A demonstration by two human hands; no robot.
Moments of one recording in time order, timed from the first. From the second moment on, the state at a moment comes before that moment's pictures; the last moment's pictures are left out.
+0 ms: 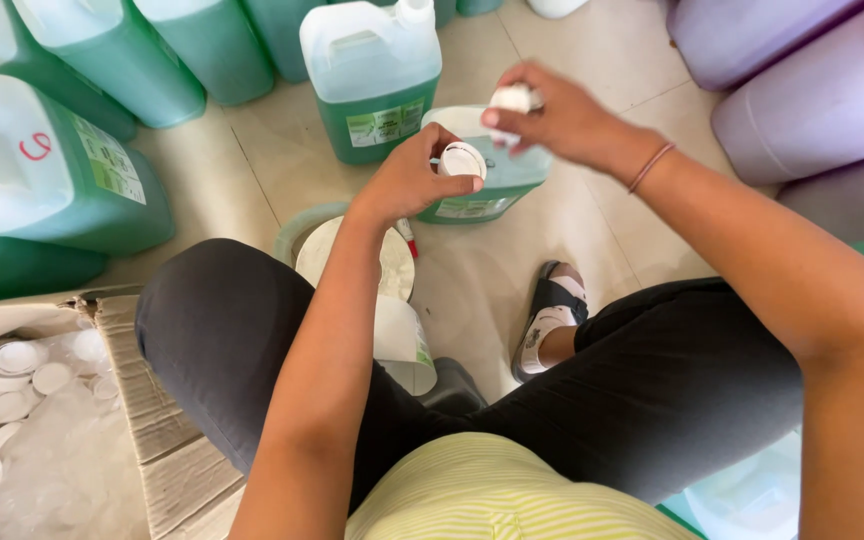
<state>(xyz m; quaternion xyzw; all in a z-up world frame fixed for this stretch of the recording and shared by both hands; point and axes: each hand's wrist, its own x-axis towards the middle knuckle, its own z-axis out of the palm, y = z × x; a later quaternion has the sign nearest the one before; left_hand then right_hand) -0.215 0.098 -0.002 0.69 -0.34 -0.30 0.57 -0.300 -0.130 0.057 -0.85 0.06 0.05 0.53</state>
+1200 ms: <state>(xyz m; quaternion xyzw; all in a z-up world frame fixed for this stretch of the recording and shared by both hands) -0.222 0.071 -0.046 0.83 -0.28 -0.10 0.47 -0.300 -0.176 0.031 -0.99 0.08 0.04 0.09</state>
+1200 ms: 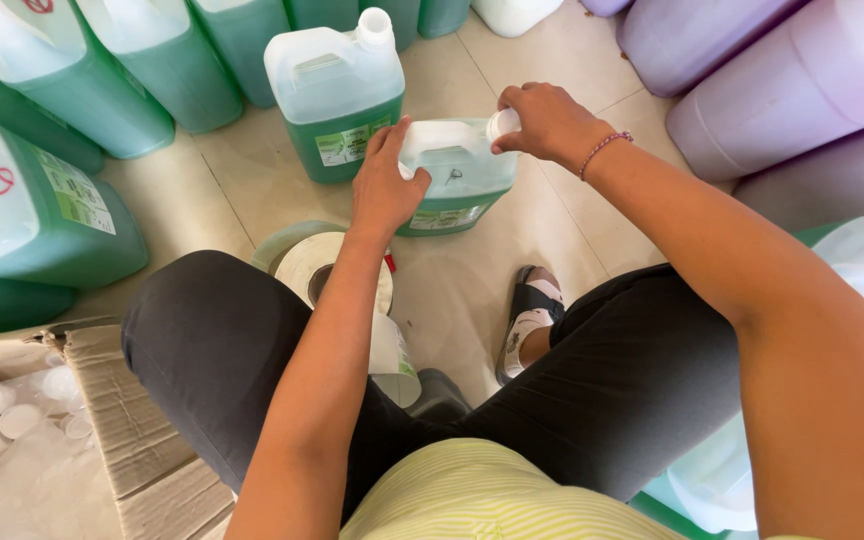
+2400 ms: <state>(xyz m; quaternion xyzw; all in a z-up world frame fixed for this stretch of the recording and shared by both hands) -0.224 0.073 -0.056 0.83 -0.29 -0.12 0.46 -0.305 -0.168 0.026 -0.99 0.09 0.07 0.12</state>
